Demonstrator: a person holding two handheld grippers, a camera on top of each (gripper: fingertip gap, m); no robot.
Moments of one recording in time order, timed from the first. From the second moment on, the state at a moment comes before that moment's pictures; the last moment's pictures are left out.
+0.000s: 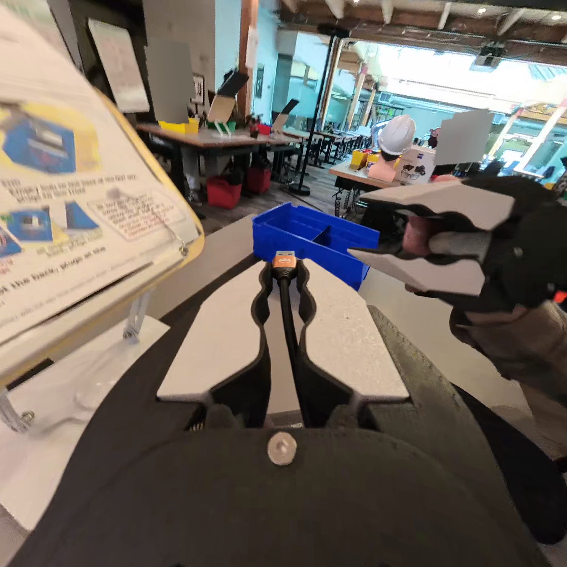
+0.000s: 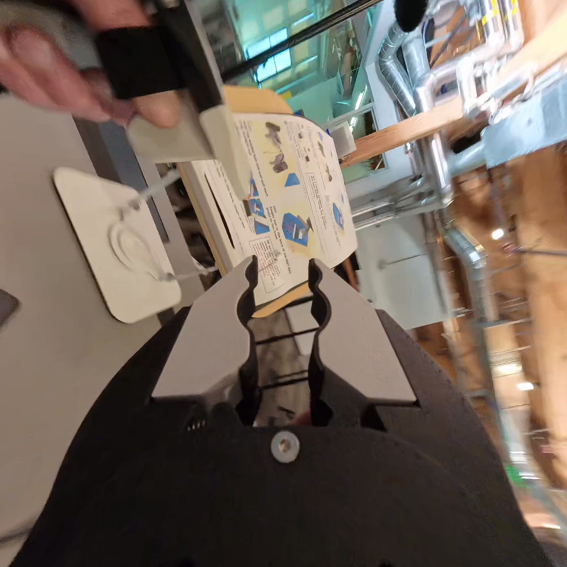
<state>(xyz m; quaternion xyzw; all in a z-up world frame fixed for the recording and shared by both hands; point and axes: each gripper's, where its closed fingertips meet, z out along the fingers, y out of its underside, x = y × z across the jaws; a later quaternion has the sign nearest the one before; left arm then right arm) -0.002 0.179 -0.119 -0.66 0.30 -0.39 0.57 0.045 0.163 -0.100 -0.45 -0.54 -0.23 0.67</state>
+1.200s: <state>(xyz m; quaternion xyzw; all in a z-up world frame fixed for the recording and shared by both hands) 0.027 0.163 -0.112 -0.61 0.32 -0.40 0.61 0.022 0.180 -0.114 -0.40 -0.57 -0.29 0.65</state>
